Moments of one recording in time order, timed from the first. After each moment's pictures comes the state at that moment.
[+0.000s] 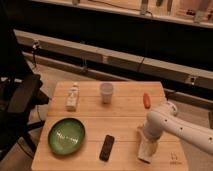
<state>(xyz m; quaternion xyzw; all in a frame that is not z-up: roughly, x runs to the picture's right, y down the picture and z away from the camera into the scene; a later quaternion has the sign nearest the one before) 0.227 0.279 0.759 -0.35 -0.05 -0.10 0.93</state>
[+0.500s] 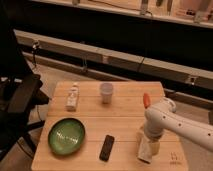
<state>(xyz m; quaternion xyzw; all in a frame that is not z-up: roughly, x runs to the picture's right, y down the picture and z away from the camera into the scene) 0.235 0.282 0.755 -0.38 -0.04 -0.07 0.92</state>
